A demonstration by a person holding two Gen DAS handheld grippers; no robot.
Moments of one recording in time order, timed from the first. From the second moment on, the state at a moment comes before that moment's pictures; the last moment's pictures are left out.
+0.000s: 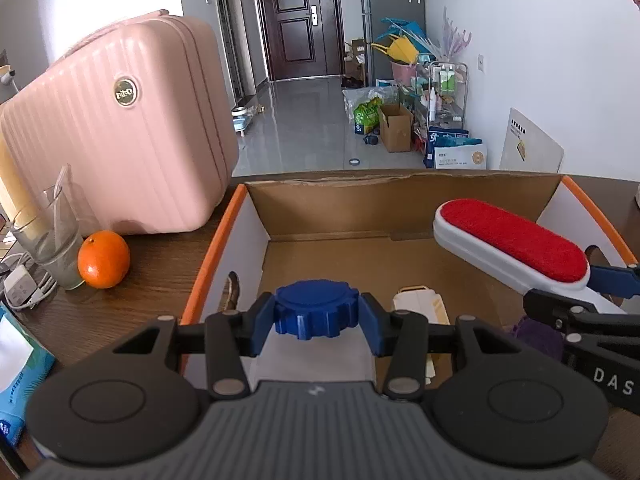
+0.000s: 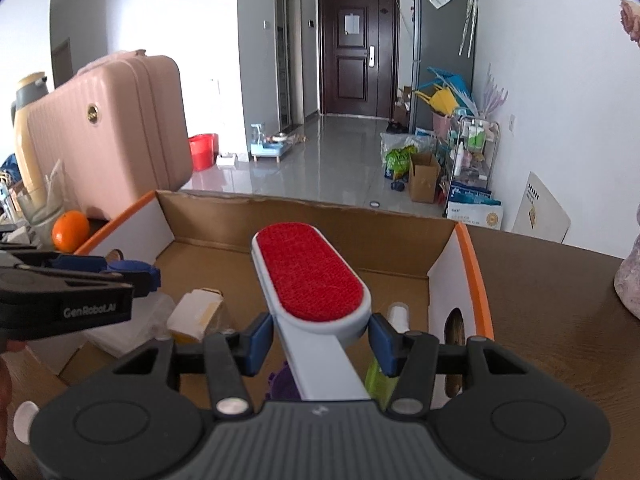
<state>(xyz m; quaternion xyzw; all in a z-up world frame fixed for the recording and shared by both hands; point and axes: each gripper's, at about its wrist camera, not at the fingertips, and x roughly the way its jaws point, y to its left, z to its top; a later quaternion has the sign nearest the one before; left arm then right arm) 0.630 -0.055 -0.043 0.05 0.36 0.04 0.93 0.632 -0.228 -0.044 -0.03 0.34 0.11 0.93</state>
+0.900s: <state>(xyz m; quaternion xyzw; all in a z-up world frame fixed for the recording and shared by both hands) 0.611 -0.057 -0.037 0.06 0.35 0.03 0.93 0.612 -0.230 -0.032 -0.05 0.34 0.10 0.93</state>
